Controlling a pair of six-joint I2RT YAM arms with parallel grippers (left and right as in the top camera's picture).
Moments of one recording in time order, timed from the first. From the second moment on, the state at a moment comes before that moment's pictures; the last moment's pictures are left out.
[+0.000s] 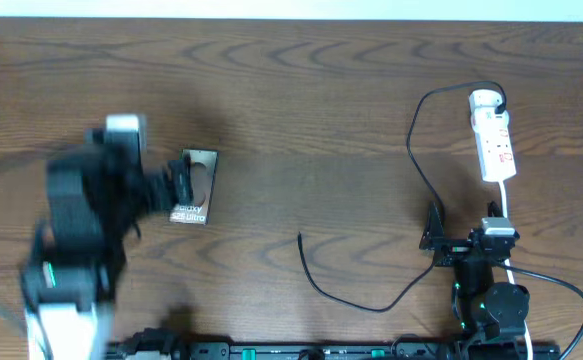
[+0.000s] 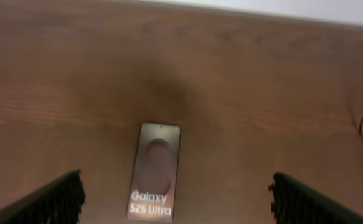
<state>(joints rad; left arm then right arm) 0.01 1.03 1.19 -0.90 0.15 -0.08 0.08 0.01 0.01 -0.07 0.06 0.06</state>
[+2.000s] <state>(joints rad) -0.01 1.92 1.26 -0.91 0.11 -0.01 0.08 0.01 0.01 -0.07 0.06 0.06</state>
